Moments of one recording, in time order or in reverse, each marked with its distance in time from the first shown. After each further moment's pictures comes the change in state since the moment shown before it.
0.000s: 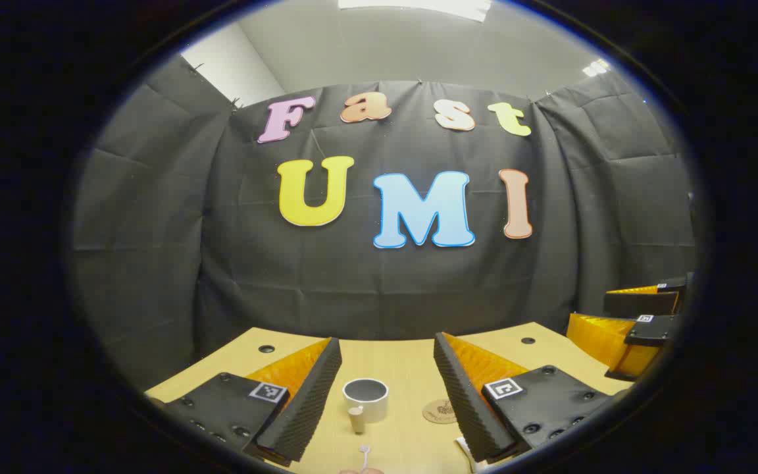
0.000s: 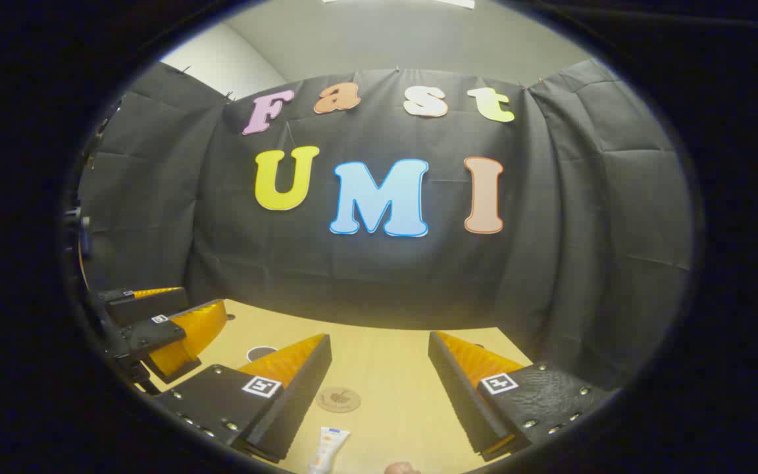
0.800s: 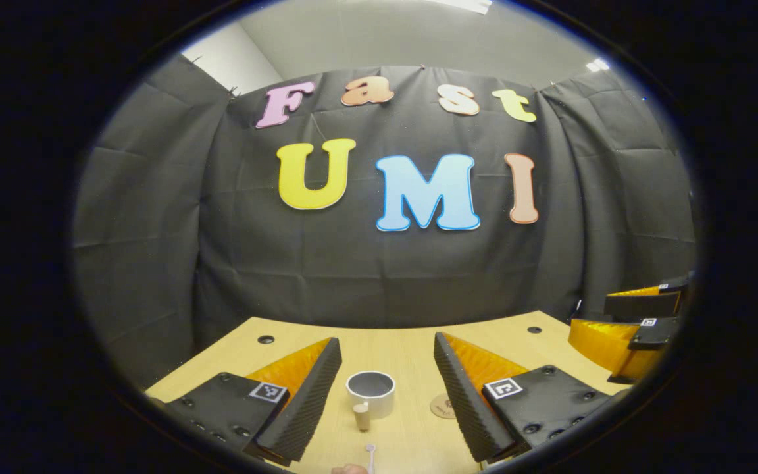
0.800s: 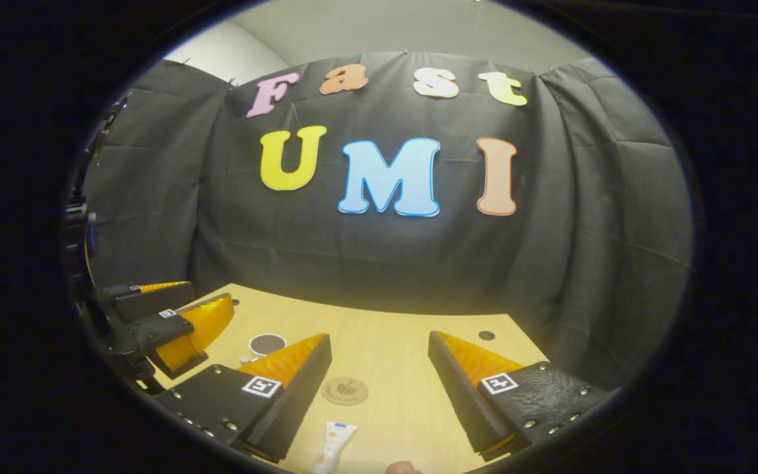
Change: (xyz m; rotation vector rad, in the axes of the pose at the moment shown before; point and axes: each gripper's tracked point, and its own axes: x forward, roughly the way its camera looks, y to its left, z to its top) left arm 0.023 0.008 -0.021 -0.003 0.068 -0.005; right arm 0.015 0.014 -0.020 -0.005 0.095 0.030
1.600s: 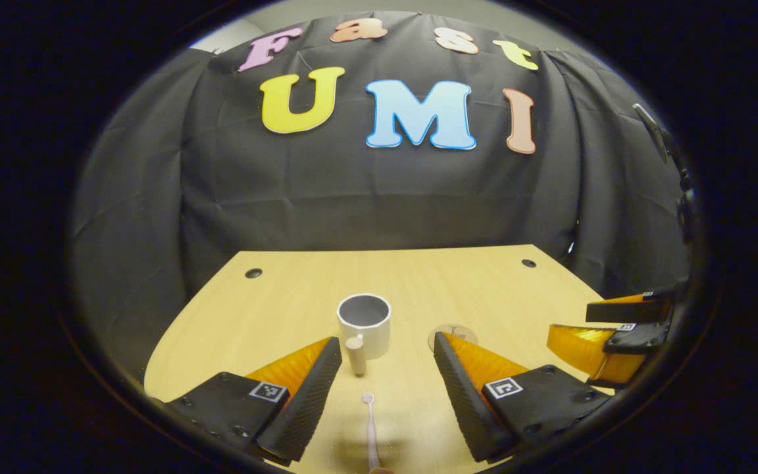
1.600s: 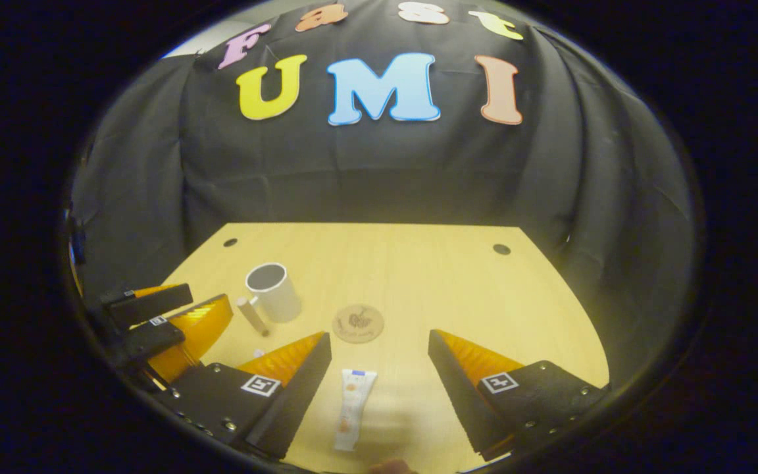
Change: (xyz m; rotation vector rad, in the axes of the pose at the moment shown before) left arm -0.011 0.010 -0.115 -0.013 0.390 -0.047; right arm 0.008 0.022 -0.112 0.088 0.454 0.008
